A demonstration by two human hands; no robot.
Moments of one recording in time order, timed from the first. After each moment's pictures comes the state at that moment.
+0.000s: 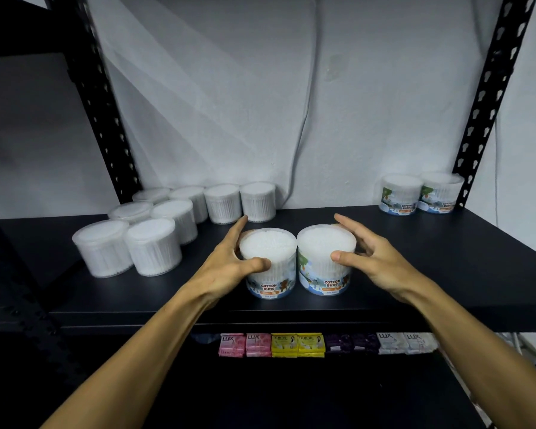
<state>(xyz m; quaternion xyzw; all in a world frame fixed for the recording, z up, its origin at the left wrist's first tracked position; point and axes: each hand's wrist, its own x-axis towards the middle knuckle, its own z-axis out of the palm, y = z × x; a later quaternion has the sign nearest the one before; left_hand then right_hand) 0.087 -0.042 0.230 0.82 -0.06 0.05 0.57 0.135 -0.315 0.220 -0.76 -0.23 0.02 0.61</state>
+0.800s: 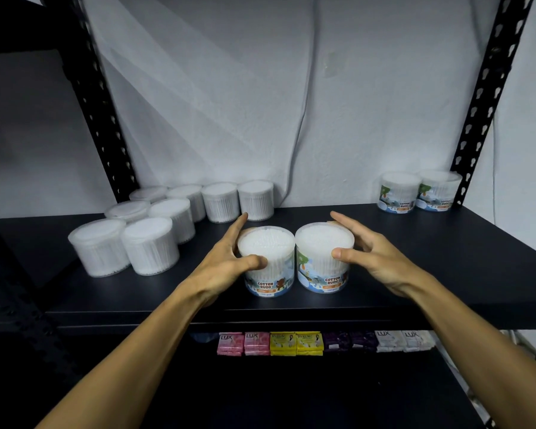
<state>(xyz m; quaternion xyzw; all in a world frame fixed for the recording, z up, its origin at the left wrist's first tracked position) 0.093 -0.039 0.227 0.80 -0.08 0.03 0.59 0.139 -0.318 0.222 -0.74 -0.25 0.05 0.62</state>
